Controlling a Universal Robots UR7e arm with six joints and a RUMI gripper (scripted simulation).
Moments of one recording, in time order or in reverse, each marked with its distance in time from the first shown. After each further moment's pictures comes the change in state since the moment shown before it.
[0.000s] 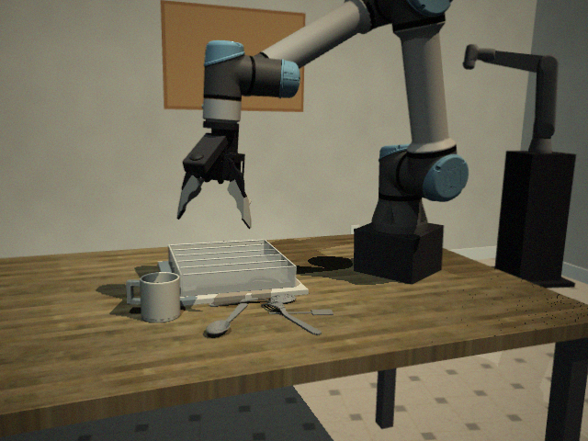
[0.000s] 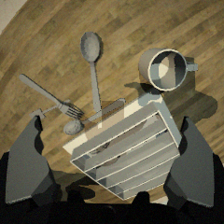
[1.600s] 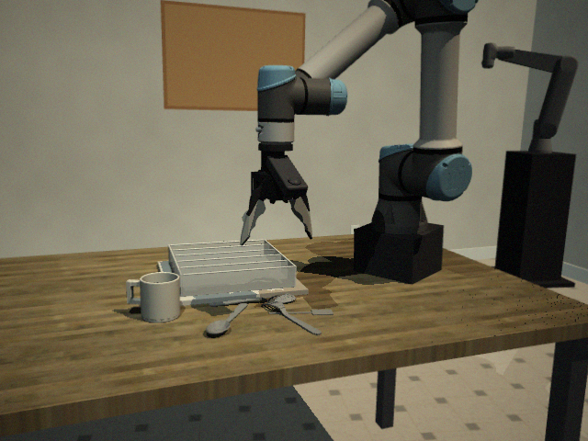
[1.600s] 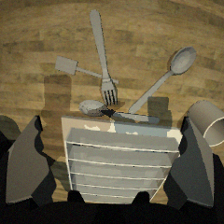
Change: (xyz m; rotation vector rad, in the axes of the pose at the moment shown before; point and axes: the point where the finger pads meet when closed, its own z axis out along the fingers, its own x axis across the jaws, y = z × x) arm -0.122 0.064 0.035 -0.015 -0.060 -0.733
